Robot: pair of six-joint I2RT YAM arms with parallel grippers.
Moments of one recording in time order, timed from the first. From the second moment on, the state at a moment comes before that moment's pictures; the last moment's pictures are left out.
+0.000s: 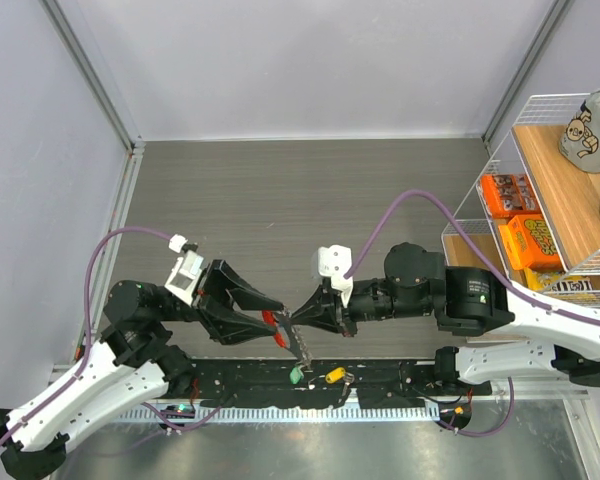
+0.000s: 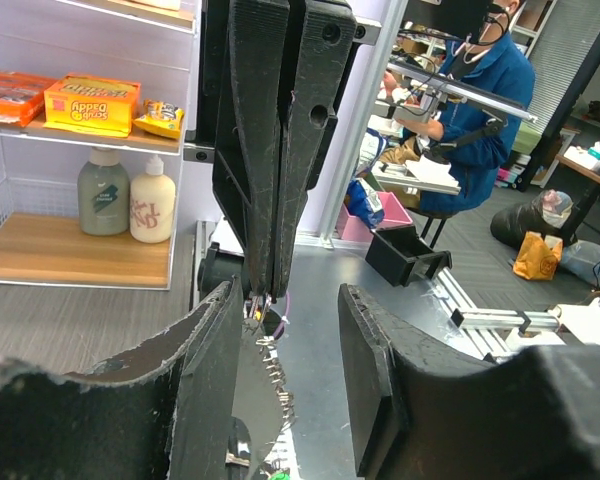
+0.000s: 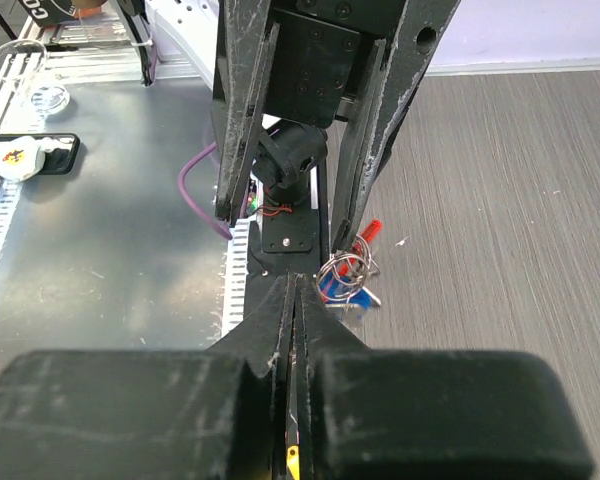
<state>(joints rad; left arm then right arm) -0.84 0.51 0.62 0.34 0.79 -0.58 1.38 1.02 1.31 -0.50 -0.17 0.00</state>
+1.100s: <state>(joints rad) -0.85 0.57 0.62 0.37 0.81 -0.58 1.38 1.06 1.37 -0.51 -0.16 0.01</state>
